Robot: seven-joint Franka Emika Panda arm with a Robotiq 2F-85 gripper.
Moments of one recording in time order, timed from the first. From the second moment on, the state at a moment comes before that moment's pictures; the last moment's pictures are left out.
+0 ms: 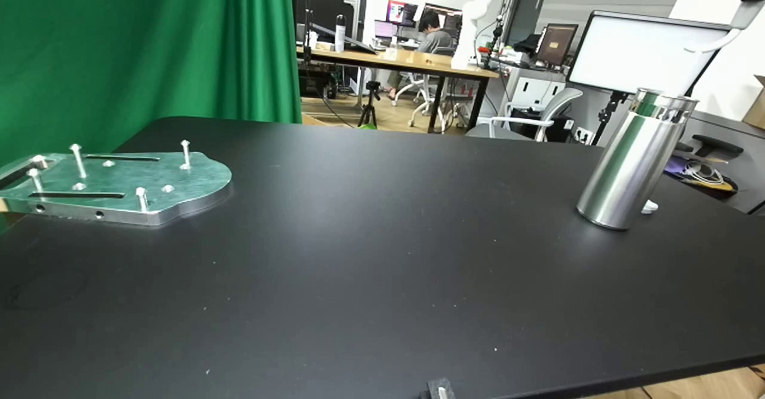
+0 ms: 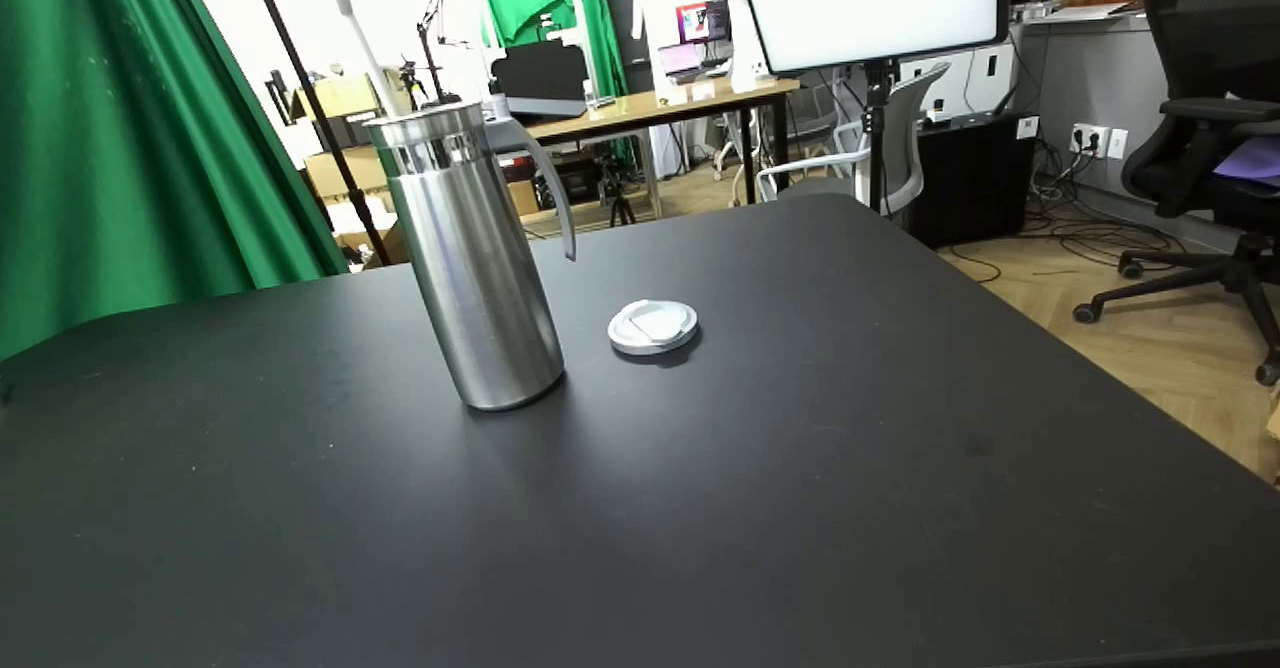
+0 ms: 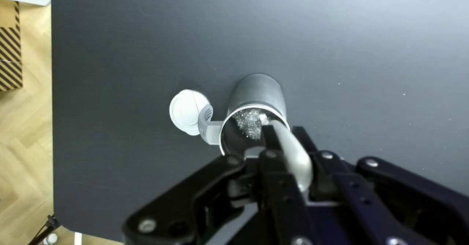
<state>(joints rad) -0.10 -0.27 -0.20 -2.19 -0.19 1.92 -0.48</state>
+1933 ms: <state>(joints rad) -0.13 -0.17 -0.17 -2.06 -0.20 1.88 -0.52</state>
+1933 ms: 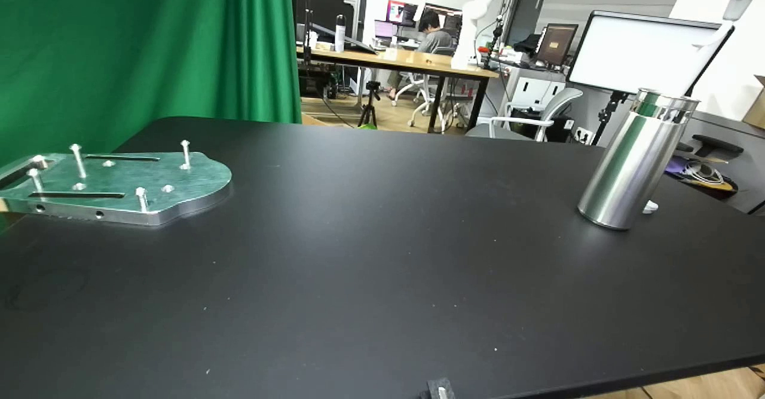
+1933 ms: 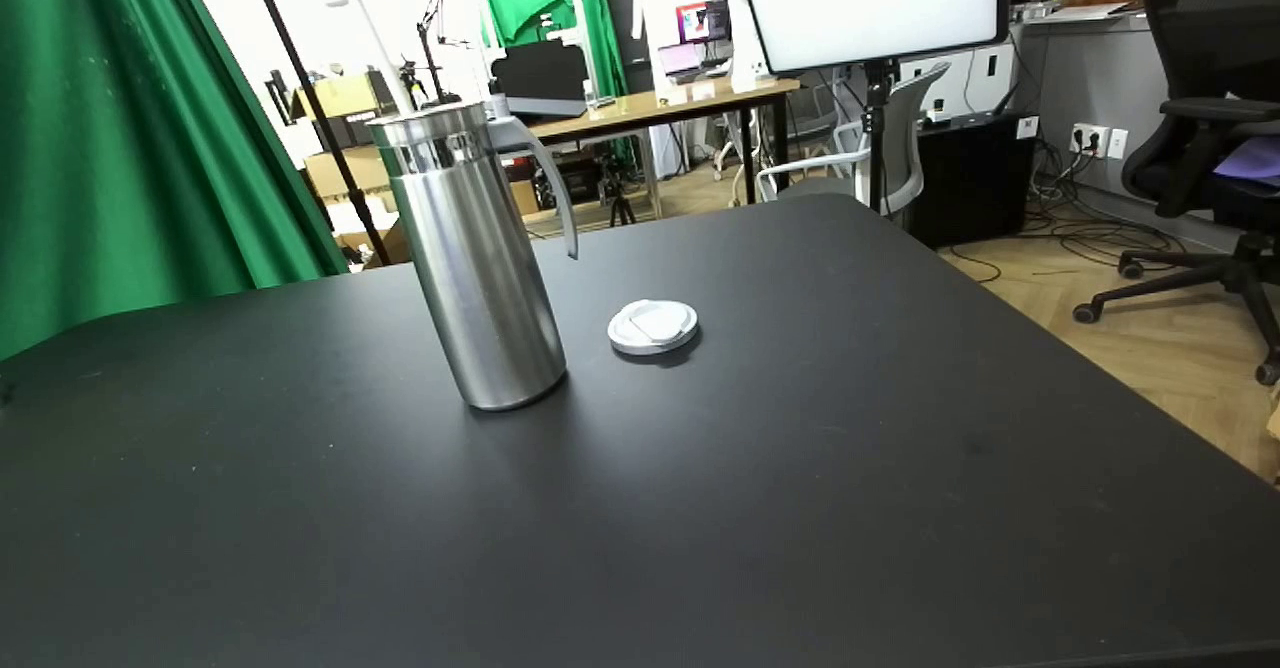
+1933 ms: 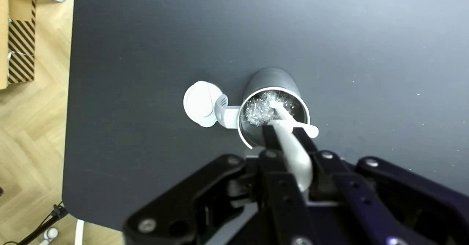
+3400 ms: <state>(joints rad) -0.15 0.03 -0.17 -2.00 -0.24 1.90 -0.55</state>
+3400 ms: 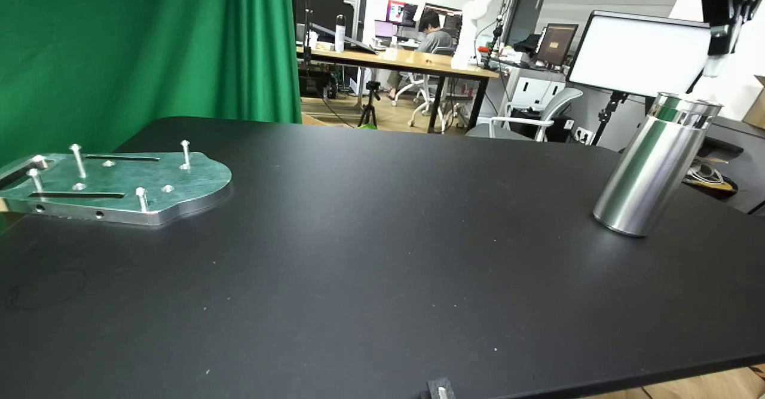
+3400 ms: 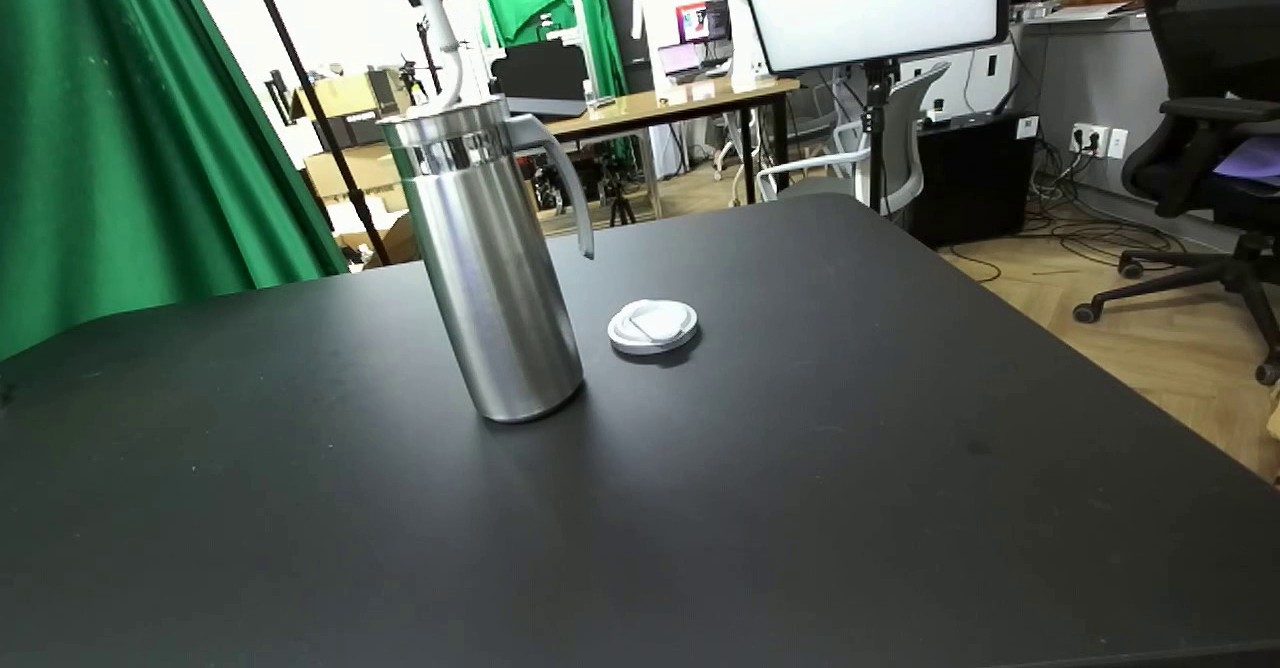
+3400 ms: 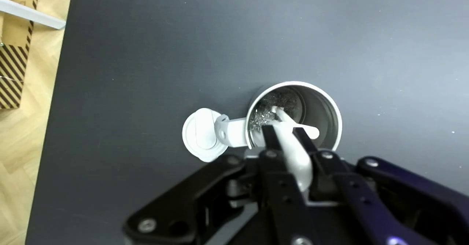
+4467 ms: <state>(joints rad) -0.15 -0.04 -0.16 -2.05 -0.28 1.90 -0.55</state>
